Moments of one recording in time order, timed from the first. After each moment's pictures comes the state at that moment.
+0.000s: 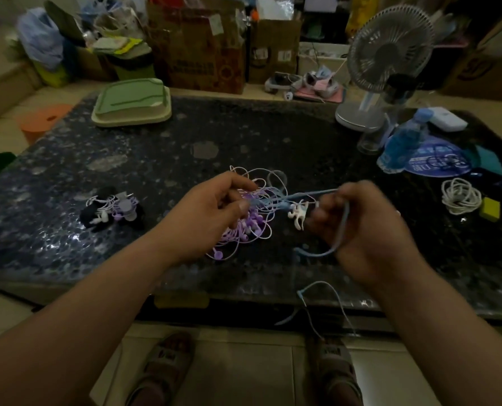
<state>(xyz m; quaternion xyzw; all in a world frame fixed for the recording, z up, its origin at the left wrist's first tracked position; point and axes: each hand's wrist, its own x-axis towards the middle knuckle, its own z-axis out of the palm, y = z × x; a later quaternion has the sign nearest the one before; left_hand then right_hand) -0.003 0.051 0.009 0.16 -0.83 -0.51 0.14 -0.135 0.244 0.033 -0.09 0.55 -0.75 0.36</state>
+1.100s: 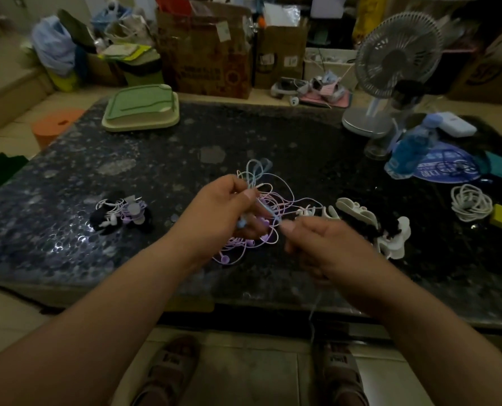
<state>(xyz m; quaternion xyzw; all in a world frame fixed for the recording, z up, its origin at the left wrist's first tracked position) -0.013 0.067 0.022 0.26 -0.67 -0.68 0.15 -0.116 0.240 0.025 -0.30 0.71 -0.49 0.40</state>
